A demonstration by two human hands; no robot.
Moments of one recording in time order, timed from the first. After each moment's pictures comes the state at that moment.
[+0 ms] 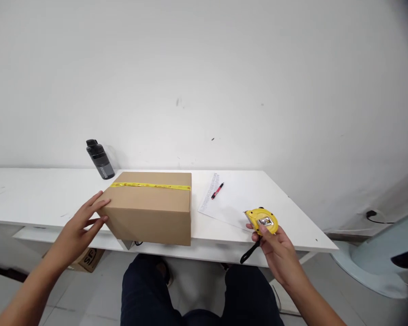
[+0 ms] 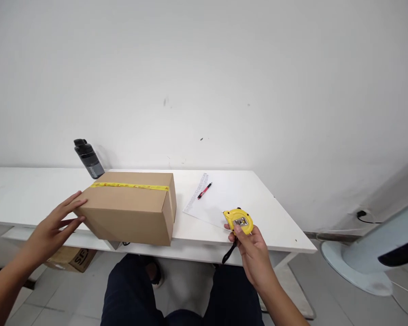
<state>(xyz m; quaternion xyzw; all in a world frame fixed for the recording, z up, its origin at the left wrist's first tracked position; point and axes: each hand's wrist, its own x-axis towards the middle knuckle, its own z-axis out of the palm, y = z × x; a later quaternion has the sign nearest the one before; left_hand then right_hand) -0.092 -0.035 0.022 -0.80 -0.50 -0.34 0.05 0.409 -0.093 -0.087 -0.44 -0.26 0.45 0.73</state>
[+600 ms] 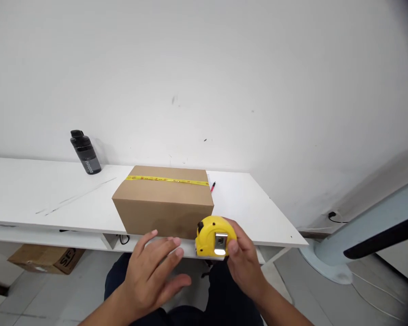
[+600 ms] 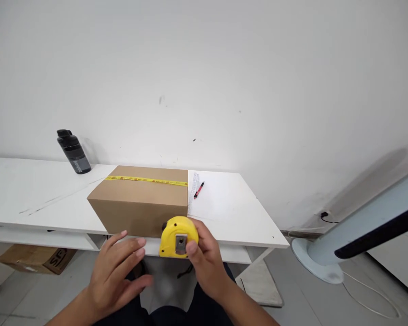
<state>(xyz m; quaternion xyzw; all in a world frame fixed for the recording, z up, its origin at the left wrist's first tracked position) 0.098 -0.107 -0.025 -0.83 -0.20 -0.48 0.18 0.334 -0.122 -0.027 -0.36 -0.55 0.42 0.63</state>
